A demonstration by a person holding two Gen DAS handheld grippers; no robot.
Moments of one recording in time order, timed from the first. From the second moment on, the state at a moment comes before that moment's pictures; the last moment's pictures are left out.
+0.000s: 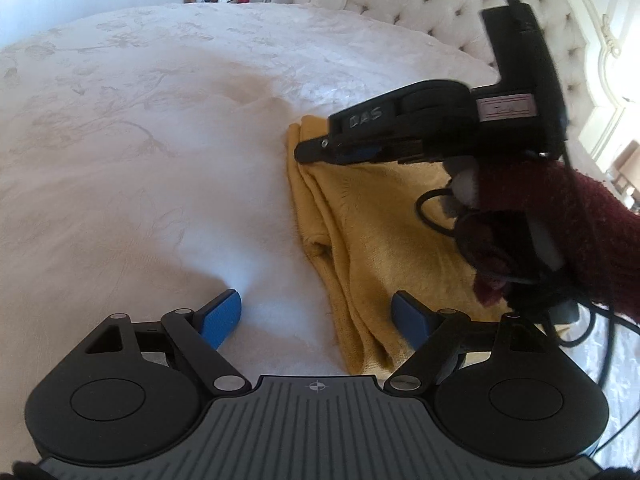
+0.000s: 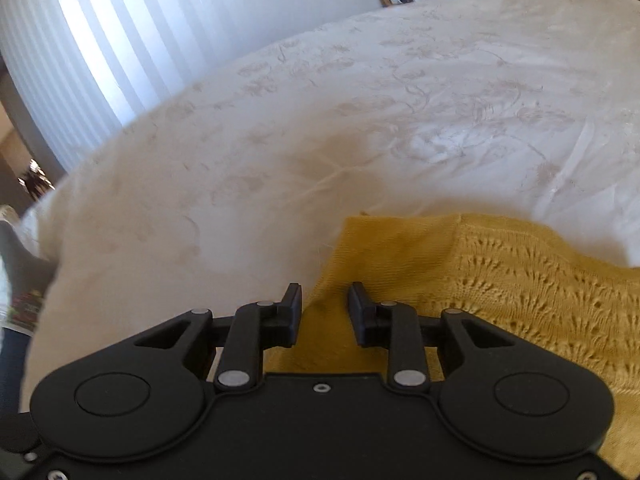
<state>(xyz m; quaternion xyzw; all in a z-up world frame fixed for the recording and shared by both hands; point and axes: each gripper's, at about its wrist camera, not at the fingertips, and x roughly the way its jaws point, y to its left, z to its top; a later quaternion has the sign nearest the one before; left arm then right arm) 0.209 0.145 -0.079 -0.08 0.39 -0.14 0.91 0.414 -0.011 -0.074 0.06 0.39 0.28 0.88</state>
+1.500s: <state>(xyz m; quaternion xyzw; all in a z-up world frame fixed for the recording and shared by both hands) 0.245 0.104 -0.099 -0.20 0.43 -0.21 0.85 0.389 -0.185 -0.115 0.27 0.40 0.26 0.83</state>
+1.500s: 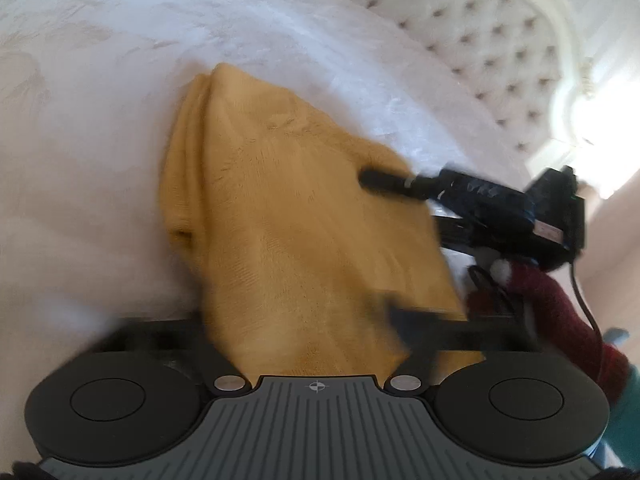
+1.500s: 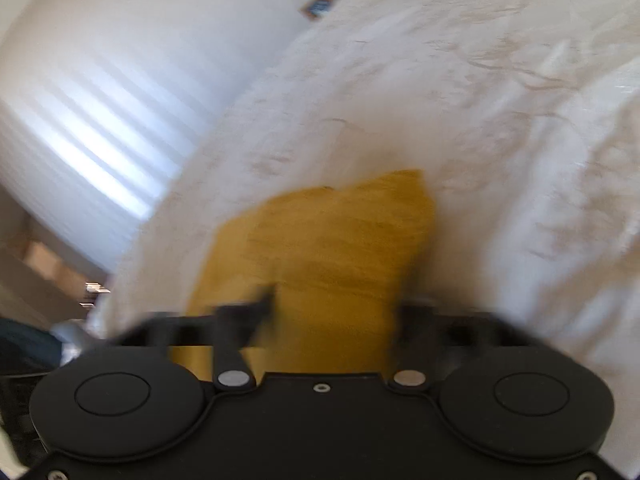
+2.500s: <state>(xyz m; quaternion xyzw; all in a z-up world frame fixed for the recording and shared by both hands) 0.034 0.075 -0.120 -0.16 0.50 -0.23 0.82 0.161 -0.226 -0.083 0.17 0.43 0.14 0.88</state>
